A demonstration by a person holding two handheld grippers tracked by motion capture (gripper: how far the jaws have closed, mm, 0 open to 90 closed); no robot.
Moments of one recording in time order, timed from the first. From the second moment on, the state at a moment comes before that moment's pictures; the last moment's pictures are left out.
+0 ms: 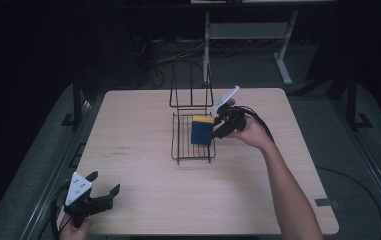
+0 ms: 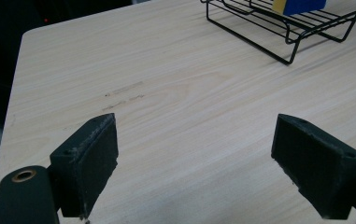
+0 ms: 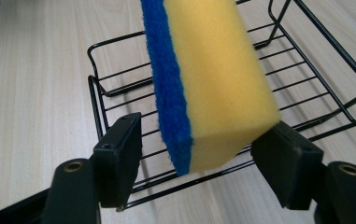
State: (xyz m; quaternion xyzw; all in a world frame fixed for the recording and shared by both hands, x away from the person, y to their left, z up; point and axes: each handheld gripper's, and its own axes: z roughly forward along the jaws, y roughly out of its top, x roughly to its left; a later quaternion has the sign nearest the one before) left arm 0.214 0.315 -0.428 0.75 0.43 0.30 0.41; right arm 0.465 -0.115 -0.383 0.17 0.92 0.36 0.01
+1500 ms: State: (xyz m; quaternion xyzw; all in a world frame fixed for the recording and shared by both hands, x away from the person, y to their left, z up) left arm 0.213 0.314 -0.428 0.75 0.43 0.30 0.41; right arm 0.441 -0.147 -0.387 0.20 0.91 0.35 0.01
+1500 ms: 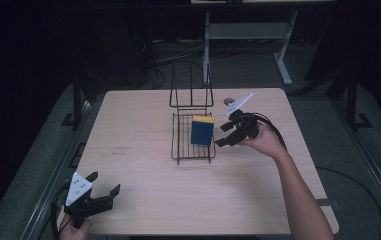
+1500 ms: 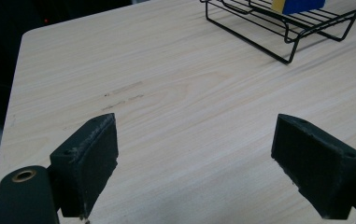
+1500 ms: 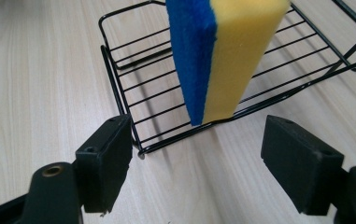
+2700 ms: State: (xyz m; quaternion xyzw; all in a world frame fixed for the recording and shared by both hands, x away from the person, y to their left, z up) left arm 0.212 0.312 -0.429 0.75 0.43 0.30 0.41; right arm 0.417 -0.170 -0.392 0.21 0.92 0.34 0.00
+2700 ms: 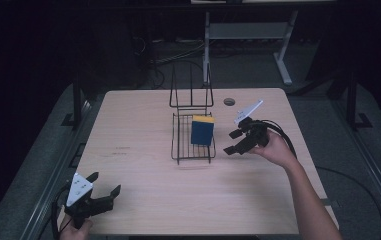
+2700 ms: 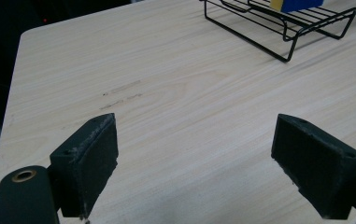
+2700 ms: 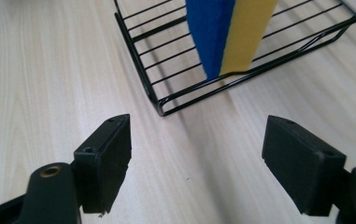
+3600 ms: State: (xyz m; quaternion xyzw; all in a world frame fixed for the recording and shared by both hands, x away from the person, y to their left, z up) left arm 0.212 0.311 -0.429 0.75 0.43 0.30 0.41; right arm 0.395 -0.188 -0.408 0.22 0.91 0.36 -0.01
